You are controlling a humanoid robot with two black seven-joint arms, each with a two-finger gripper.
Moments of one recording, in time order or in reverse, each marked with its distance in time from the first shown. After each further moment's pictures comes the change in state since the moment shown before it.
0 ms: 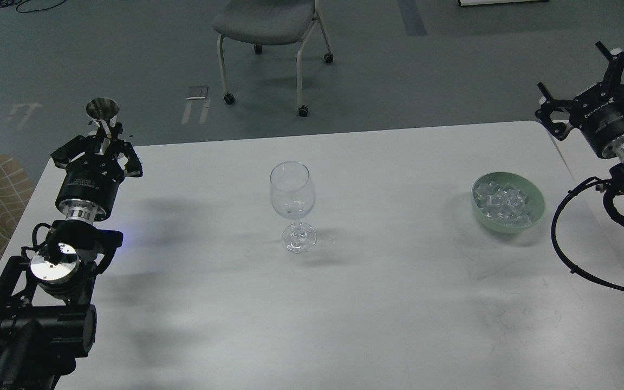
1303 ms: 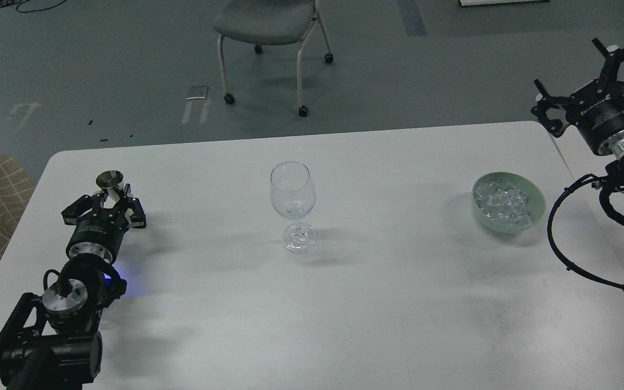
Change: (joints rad) left arm 0.048 -0.027 -0.018 0.194 -0.004 0.024 -0.003; right arm 0.011 0.011 0.000 0.003 0.001 -0.003 -0.001
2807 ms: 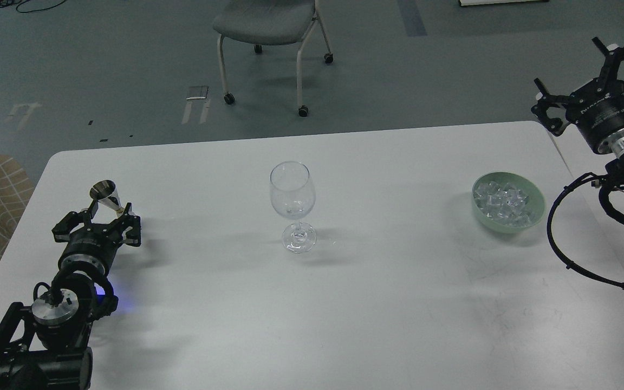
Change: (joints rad) left arm 0.089 0.018 -0.001 -0.122 0.003 0.119 -0.002; right arm 0.007 0.004 -0.002 -0.009 -0.002 -0.004 0.002
